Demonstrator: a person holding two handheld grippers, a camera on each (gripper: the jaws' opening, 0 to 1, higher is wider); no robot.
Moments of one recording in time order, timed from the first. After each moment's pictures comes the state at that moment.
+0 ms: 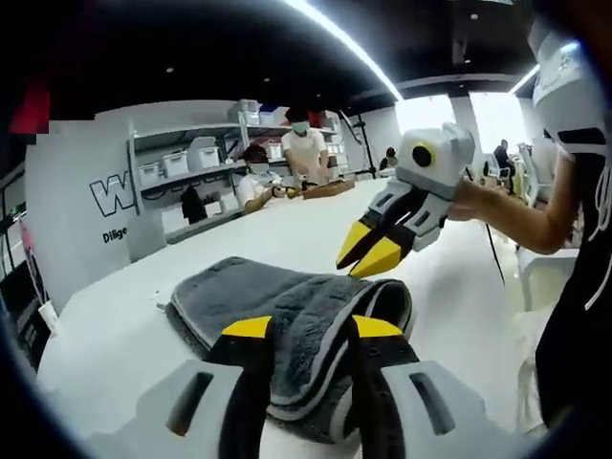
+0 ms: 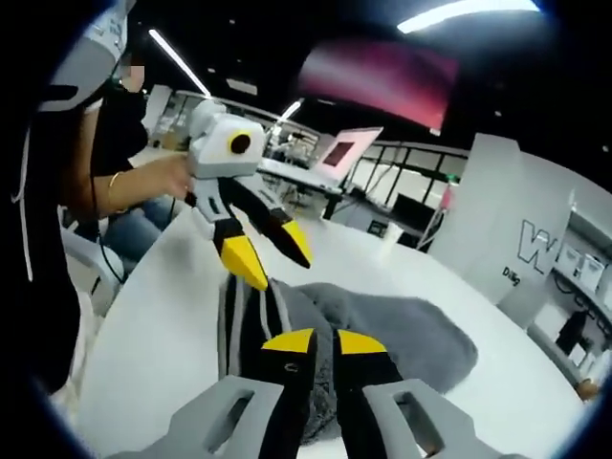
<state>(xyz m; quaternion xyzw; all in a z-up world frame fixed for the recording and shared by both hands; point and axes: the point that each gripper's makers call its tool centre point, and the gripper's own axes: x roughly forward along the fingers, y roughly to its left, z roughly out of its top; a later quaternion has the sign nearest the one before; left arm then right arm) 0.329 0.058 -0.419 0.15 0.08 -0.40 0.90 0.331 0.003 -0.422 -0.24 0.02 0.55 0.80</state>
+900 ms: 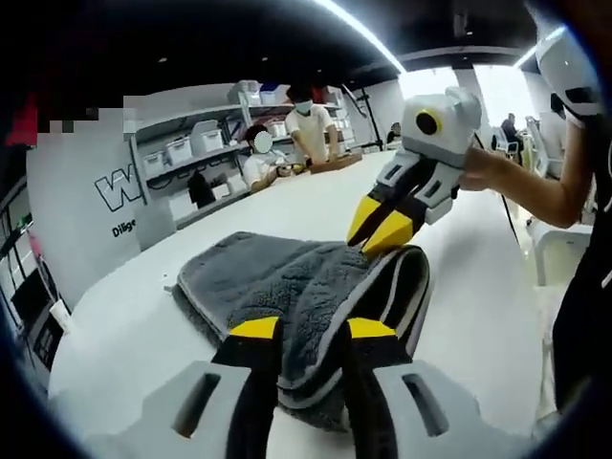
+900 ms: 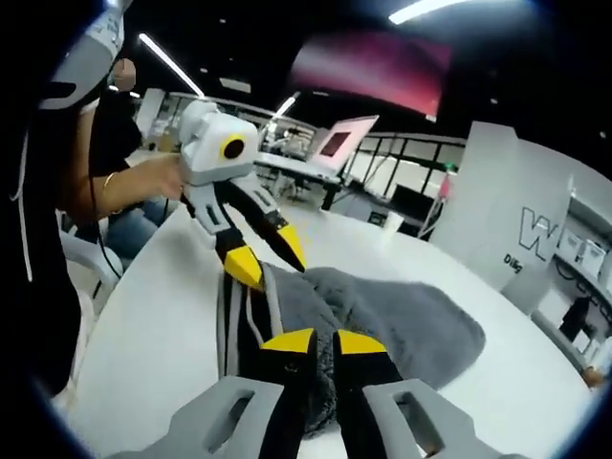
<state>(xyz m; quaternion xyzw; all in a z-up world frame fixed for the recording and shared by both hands) 0.335 0.071 -0.442 0.18 0.10 -0.37 0.91 0.336 -0.004 -0.438 -0.23 0.04 0.54 0.81</state>
